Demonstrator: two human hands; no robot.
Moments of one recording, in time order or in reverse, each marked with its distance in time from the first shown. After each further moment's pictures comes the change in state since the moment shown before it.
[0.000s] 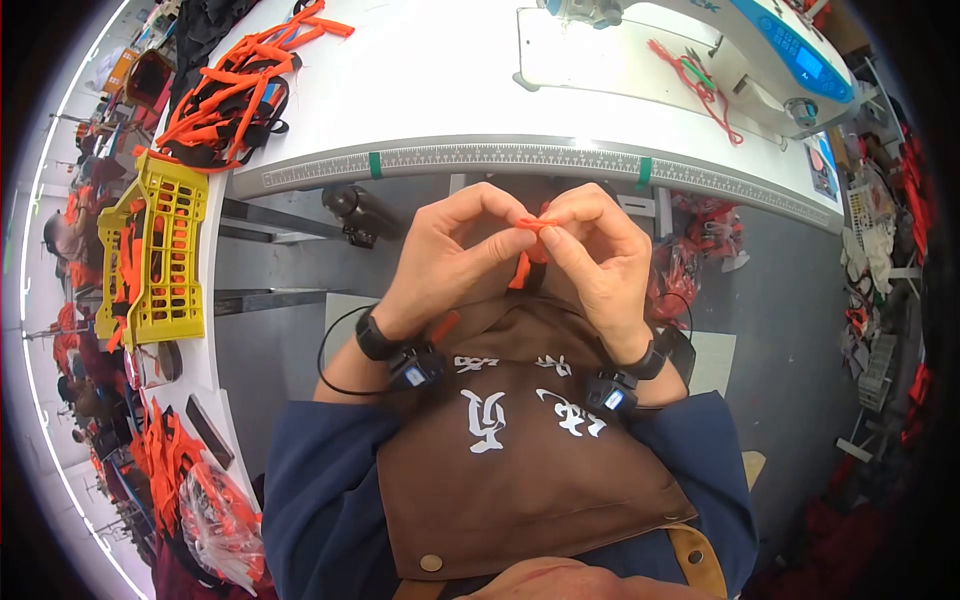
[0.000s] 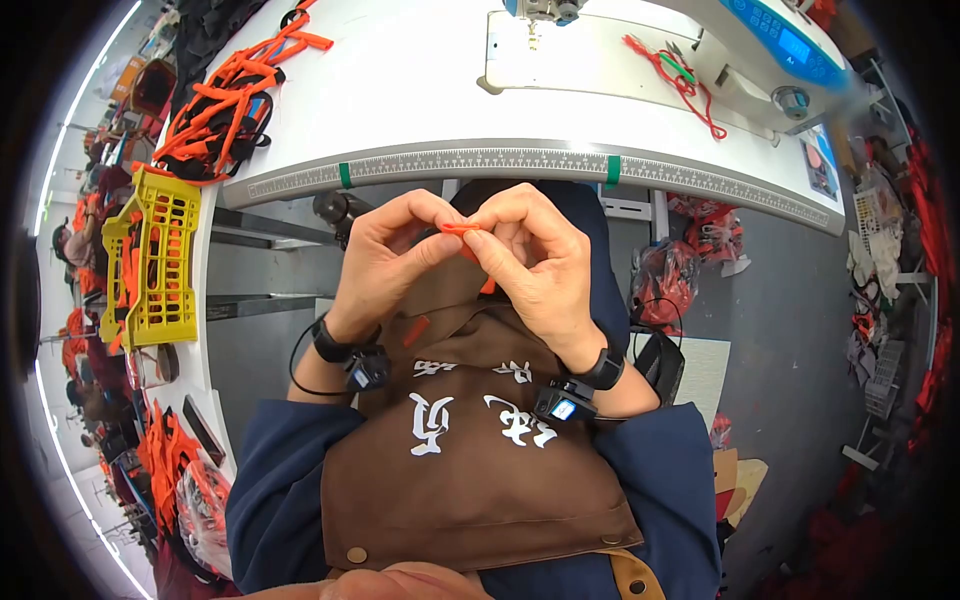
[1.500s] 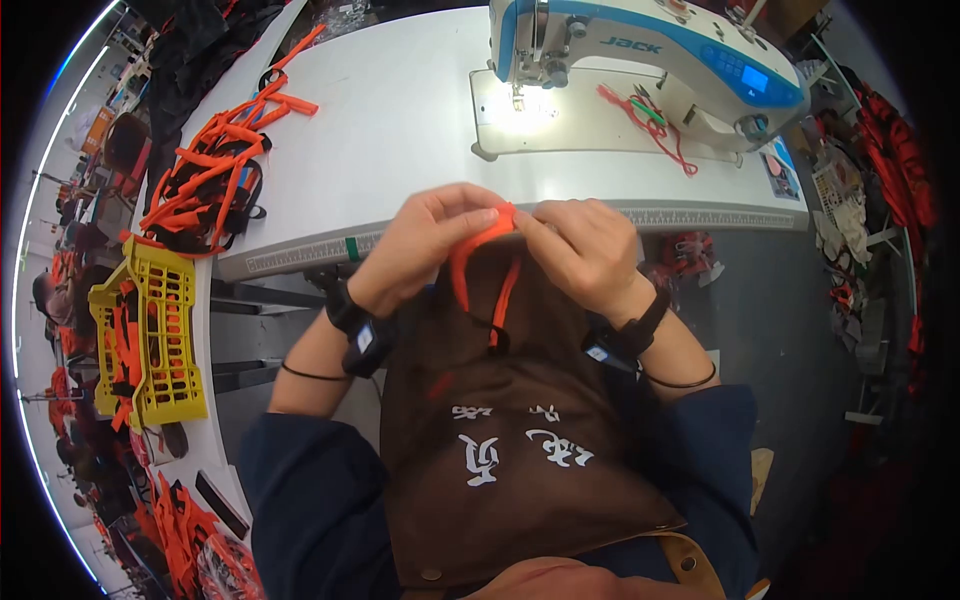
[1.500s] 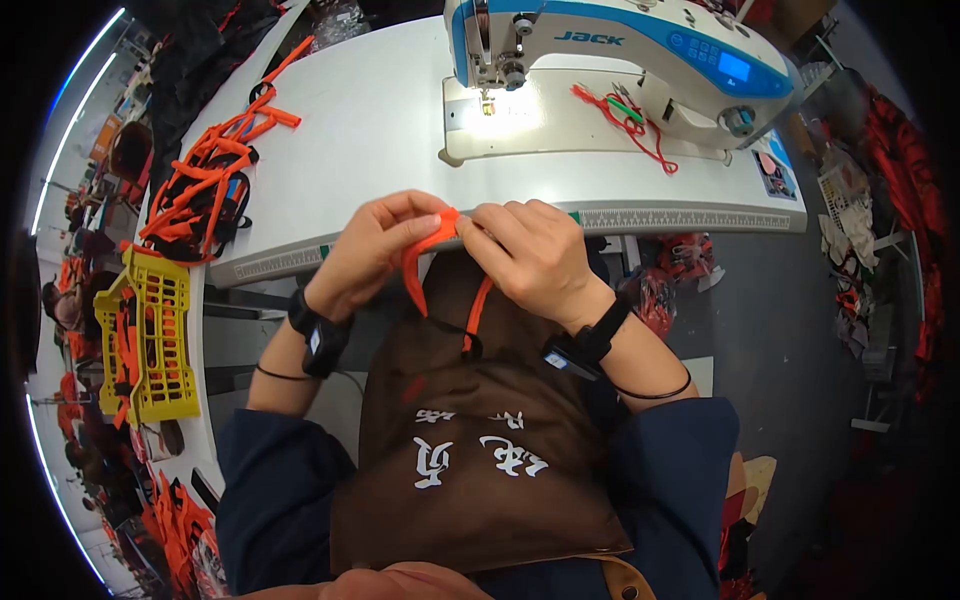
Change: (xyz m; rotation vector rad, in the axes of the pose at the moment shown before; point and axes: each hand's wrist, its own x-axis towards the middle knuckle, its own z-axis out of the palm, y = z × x) left_hand 0.098 -0.001 -0.041 -0.191 -0.146 -0.362; right_hand 0.084 0.000 -0.044 -1.169 -0.135 -0.917
